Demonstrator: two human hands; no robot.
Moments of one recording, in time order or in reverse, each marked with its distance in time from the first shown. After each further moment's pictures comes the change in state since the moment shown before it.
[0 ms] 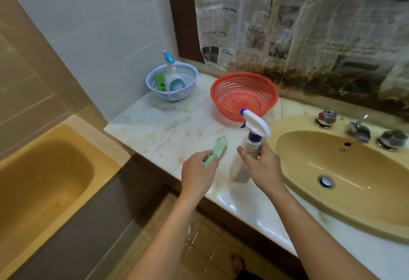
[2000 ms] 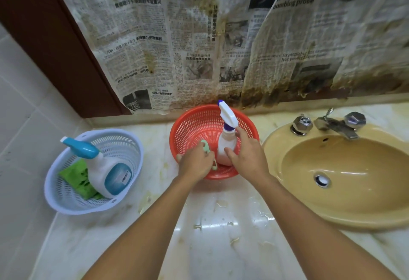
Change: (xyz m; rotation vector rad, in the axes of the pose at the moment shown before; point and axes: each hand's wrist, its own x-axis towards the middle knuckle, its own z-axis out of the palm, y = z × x) left_hand 0.387 0.047 0.082 0.426 -0.575 0.448; right_hand 0.269 0.018 0.083 -0.618 0.455 0.229
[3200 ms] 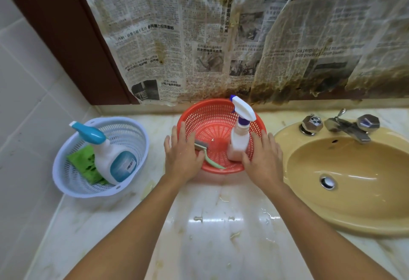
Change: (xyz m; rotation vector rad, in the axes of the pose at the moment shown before) left_hand -0.011 -0.042 -0.012 0.313 0.222 0.136; right_hand -0.018 0.024 0.001 -0.286 -0.029 0.036
